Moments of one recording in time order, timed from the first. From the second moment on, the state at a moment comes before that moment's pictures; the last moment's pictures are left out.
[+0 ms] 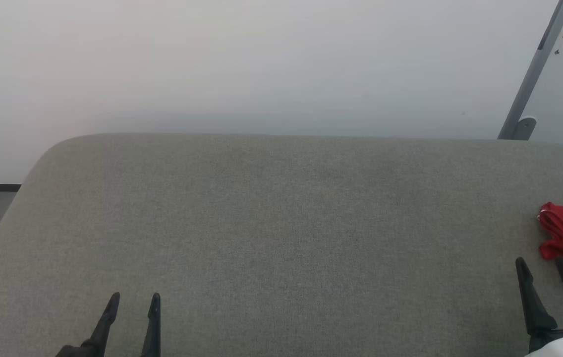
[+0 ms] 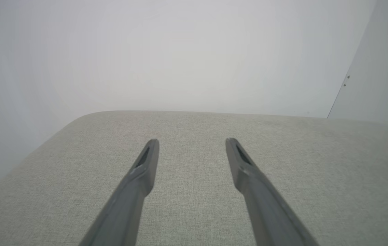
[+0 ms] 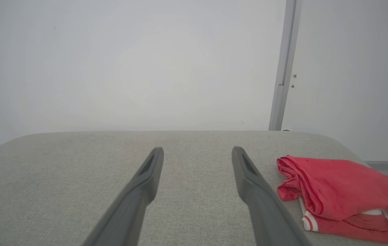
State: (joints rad) left arm 0.21 0.08 0.08 0.05 -0.15 -0.13 -0.26; right arm 0.12 -0.32 -0.05 0.12 0.43 0.13 -0.23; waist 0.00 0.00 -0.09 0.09
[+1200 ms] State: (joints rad) left arm 0.17 0.07 0.08 0.13 -0.49 -0.13 -0.18; right arm 0.10 -0.23 -0.04 0.19 0.70 0.13 -0.15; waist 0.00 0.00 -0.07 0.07
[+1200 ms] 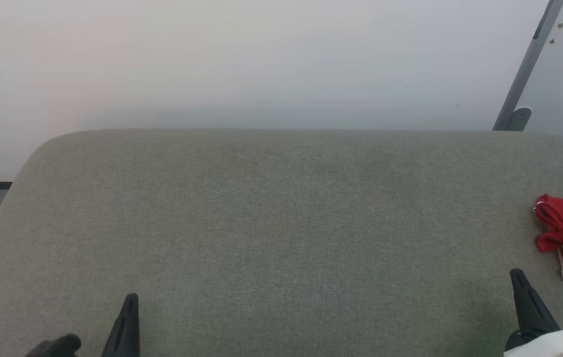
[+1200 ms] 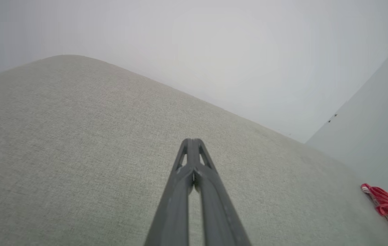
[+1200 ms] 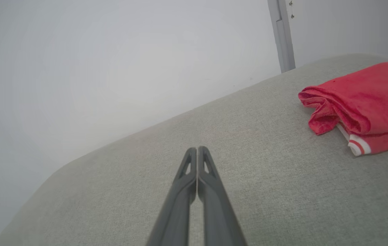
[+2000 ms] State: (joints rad) left arm 0.08 0.06 0.09 0.17 -0.84 -0.13 -0.09; right arm 0.03 -0.18 -0.07 0.20 0.99 0.13 -0.07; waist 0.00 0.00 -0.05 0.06
